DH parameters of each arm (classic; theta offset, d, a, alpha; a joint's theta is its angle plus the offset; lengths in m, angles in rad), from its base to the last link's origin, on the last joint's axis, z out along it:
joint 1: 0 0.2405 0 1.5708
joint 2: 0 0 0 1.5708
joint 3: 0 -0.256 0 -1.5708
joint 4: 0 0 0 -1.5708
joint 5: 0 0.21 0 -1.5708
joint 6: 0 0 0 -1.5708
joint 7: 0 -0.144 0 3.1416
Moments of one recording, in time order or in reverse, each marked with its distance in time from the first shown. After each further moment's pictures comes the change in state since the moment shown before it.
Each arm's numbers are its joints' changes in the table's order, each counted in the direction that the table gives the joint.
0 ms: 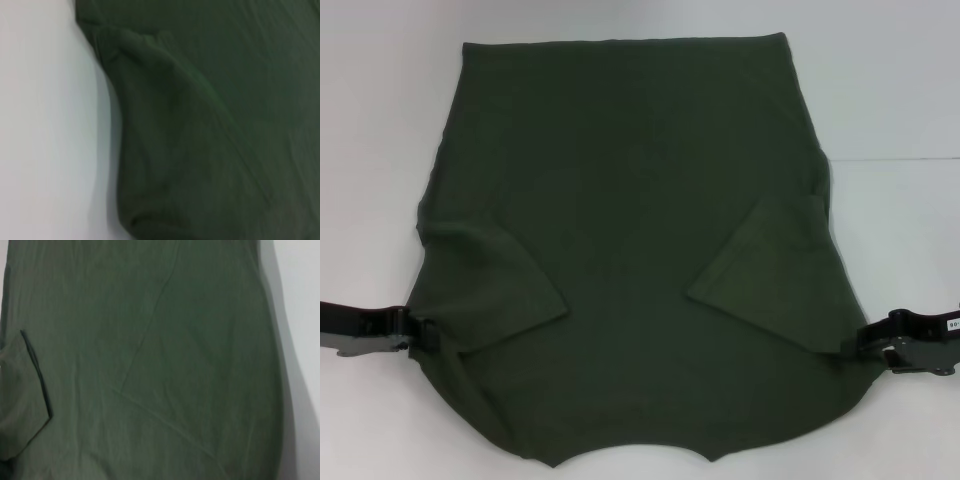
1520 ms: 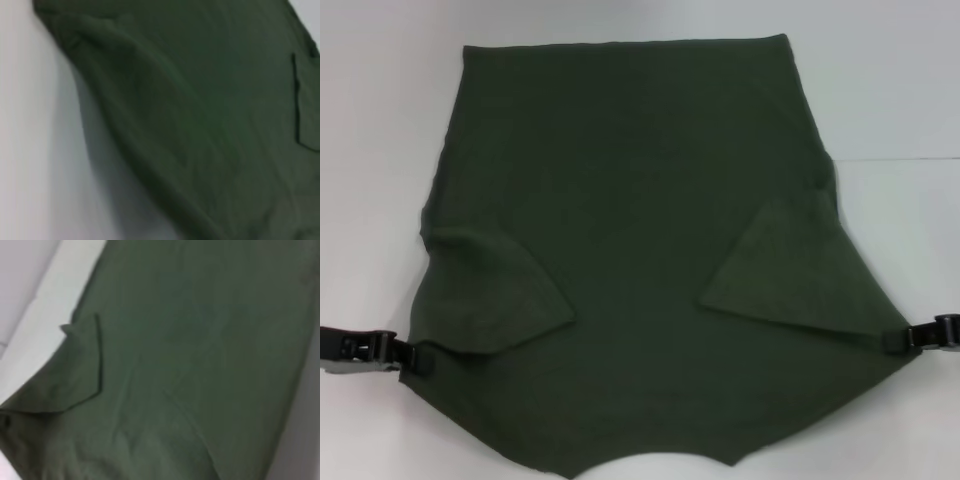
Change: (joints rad) left arm 0.042 -0.007 0.012 -0.060 -0.021 0.166 -0.120; right arm -0.090 -0.003 -0.163 0.145 -0.015 -0.177 0.412
